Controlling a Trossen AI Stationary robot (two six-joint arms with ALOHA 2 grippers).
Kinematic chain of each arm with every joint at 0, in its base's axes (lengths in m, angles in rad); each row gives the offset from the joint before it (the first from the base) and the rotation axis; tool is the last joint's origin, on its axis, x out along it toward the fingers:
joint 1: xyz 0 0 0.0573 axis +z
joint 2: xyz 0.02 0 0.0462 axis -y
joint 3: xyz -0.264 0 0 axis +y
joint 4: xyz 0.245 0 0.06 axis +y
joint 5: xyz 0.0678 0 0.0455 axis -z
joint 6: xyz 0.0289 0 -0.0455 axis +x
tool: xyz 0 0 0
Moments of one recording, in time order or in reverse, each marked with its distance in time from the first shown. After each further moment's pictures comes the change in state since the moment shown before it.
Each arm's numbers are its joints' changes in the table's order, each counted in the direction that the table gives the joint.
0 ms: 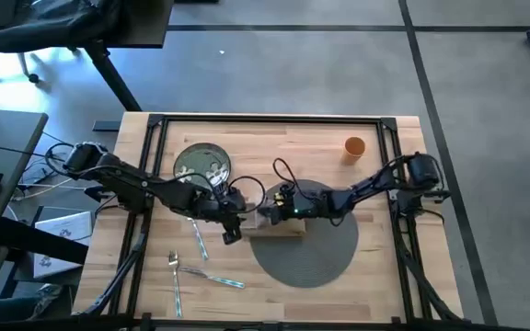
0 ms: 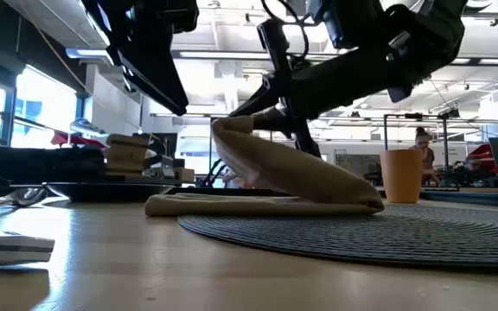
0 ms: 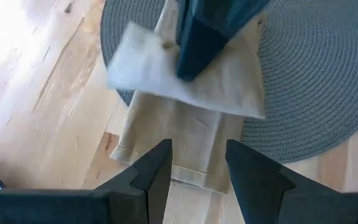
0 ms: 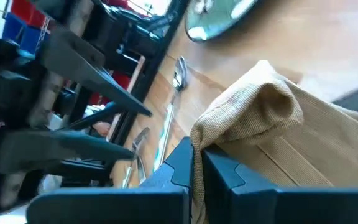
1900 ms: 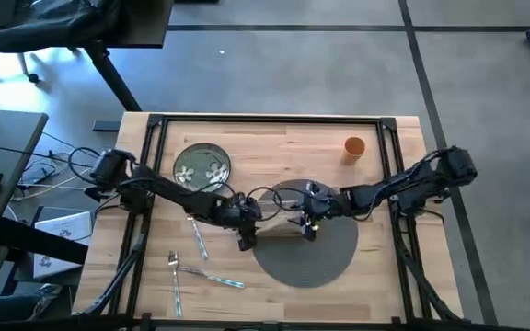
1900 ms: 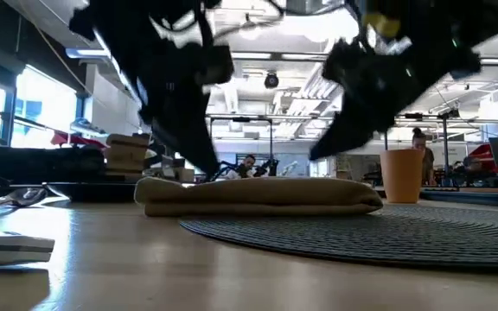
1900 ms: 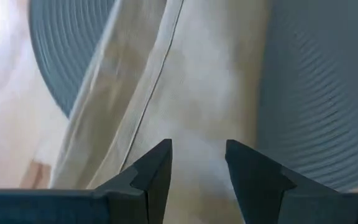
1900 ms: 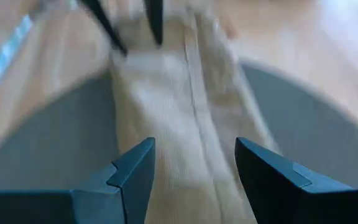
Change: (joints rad) left arm 0.042 -0.291 0.000 -0.237 0.089 0.016; right arm 0.030 0.303 0.204 0.466 -0.013 -0.873
